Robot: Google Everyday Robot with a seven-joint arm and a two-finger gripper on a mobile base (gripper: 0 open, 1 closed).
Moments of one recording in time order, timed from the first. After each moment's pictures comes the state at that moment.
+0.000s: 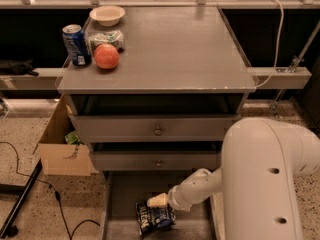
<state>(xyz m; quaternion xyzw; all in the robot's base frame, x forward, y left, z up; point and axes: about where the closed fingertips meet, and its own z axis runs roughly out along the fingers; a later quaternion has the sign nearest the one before) 0.486 -0.042 0.292 0.00 0.98 0.19 0.05</state>
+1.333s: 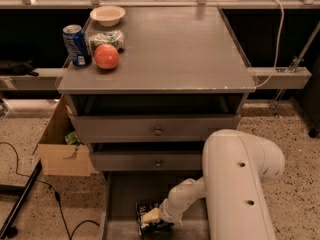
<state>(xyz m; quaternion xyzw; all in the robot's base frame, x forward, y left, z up) 0.442 -0.010 0.196 0.00 0.98 0.18 -0.05</state>
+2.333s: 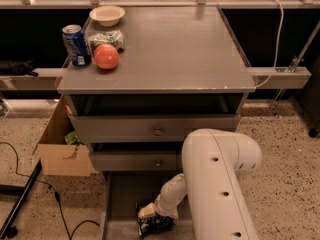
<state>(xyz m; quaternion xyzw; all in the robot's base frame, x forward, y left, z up) 0.475 0.005 0.168 -0.02 0.99 0.15 -0.04</state>
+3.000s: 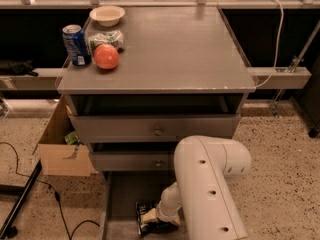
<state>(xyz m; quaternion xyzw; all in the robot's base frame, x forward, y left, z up) 0.463 -0.006 0.122 0.01 0.99 0.13 -0.07</state>
